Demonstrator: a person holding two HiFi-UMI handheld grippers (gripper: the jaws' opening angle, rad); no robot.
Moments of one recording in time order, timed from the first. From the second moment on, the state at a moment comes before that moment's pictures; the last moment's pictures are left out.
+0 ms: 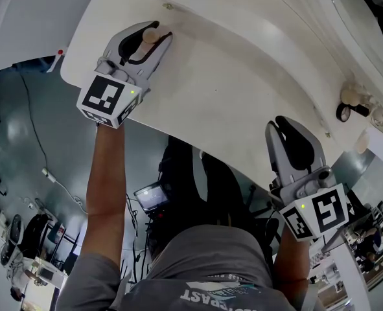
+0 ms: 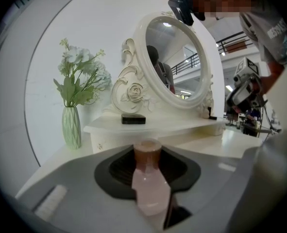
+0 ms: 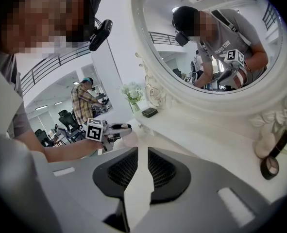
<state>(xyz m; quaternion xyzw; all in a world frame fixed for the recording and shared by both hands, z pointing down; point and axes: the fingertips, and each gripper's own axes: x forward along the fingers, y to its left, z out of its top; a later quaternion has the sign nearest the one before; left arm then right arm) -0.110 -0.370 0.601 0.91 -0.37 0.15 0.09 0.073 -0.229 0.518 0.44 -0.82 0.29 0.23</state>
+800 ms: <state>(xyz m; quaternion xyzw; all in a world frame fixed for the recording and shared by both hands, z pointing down) -0.105 -0.356 0.599 0.91 -0.35 0.18 0.07 0.075 -0.220 0.488 0.45 -0.83 0.26 0.21</state>
